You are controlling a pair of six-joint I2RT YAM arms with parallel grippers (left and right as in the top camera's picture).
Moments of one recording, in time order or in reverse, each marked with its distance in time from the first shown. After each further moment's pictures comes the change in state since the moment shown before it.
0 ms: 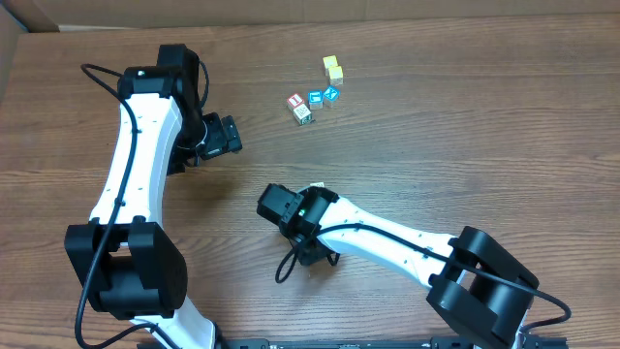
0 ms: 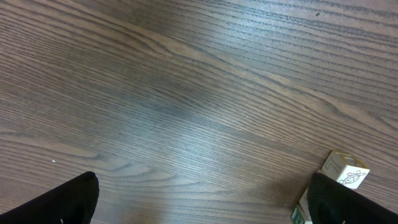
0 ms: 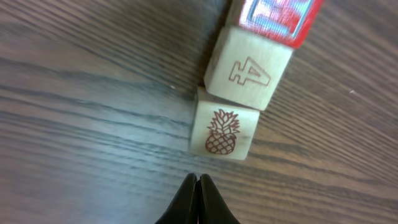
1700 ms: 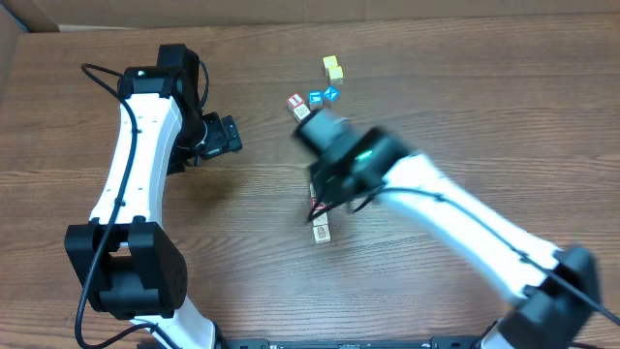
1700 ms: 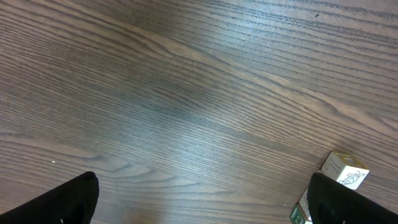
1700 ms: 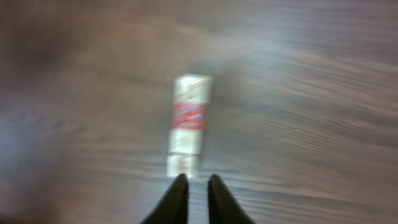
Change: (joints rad) left arm 0.000 0.000 0.000 0.002 0.000 0.000; right arm -0.274 -0.203 0.229 -0.146 -0.046 0.023
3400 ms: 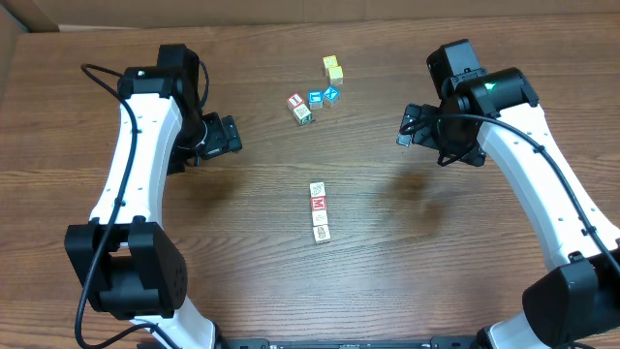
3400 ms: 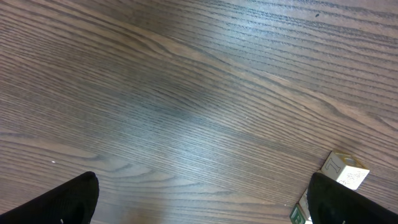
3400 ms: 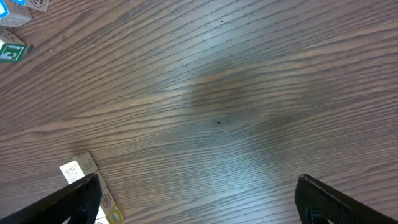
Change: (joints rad) left arm 0.000 0.000 0.000 0.000 0.000 0.000; right arm -0.459 -0.015 0.002 -0.103 -0.019 0.003
